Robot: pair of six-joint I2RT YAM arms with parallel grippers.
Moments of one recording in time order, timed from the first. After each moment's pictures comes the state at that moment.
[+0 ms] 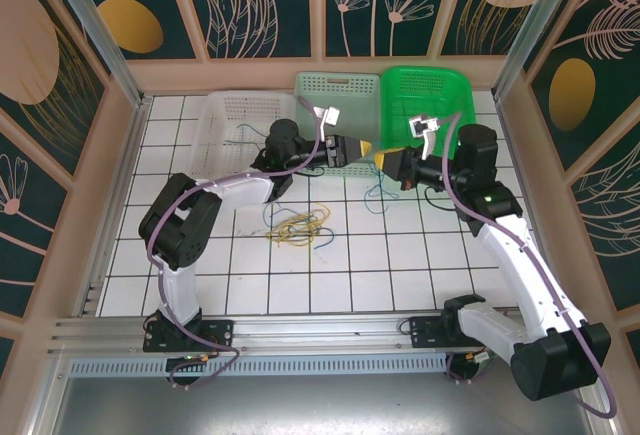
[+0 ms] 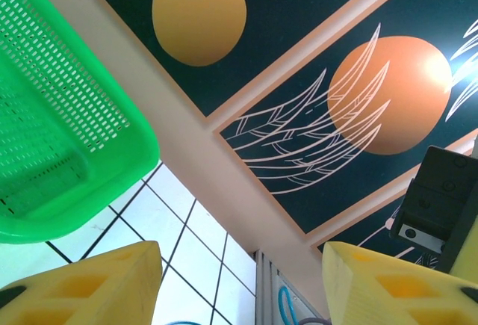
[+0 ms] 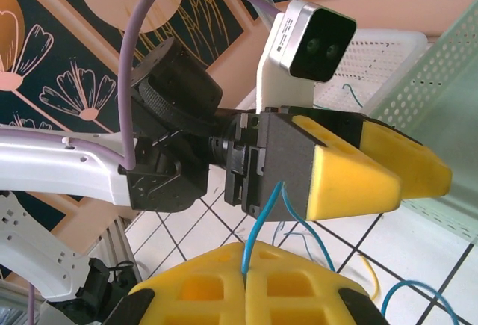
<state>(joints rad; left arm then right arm) -0.63 1.93 1.20 0.81 0.81 -0.94 0.26 1.01 0.94 -0.24 -0.84 0.34</state>
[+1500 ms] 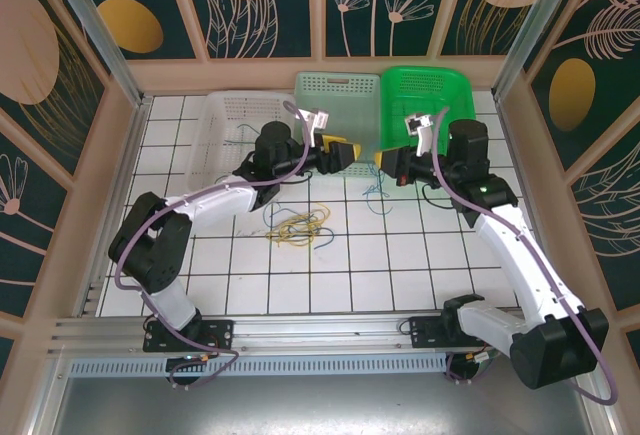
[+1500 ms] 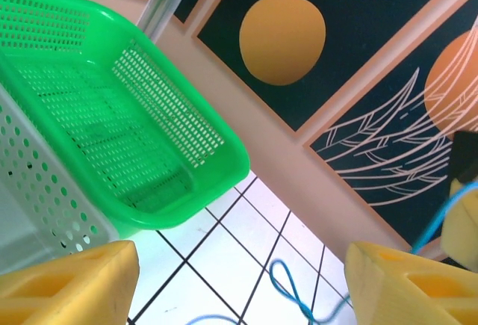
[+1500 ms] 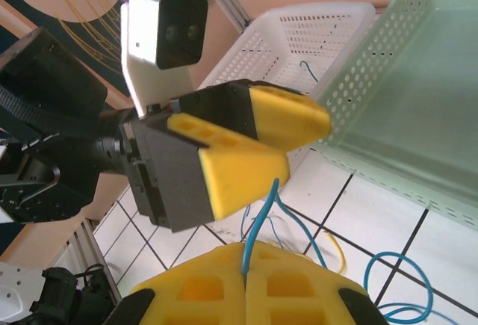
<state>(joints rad) -0.64 1.72 1.08 0.54 0.56 -0.61 0.27 1.08 1.00 -0.35 -0.72 0.31</state>
